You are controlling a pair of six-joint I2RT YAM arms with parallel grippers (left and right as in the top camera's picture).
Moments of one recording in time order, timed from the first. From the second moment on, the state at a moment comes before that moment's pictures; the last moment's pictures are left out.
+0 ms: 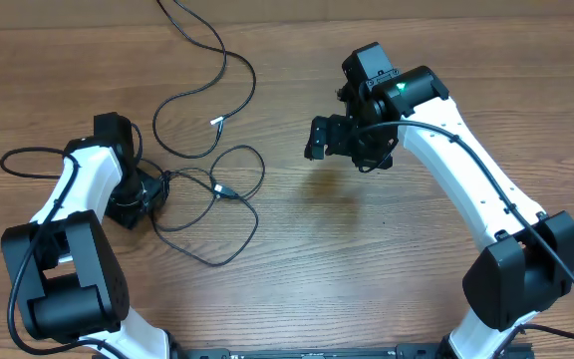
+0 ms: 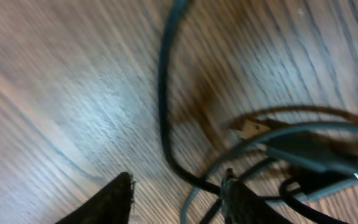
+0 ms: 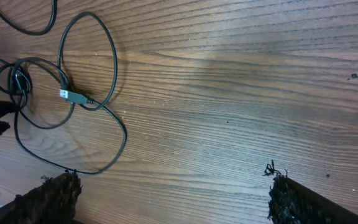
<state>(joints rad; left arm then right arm) 0.20 1.81 1.15 -0.93 -0.11 -0.78 0.41 1.86 1.69 -1.19 -0.31 0.46</state>
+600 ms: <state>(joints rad) 0.18 1.81 1.15 -0.93 0.10 -0.66 0.41 1.86 1.69 -1.18 -0.32 0.46</state>
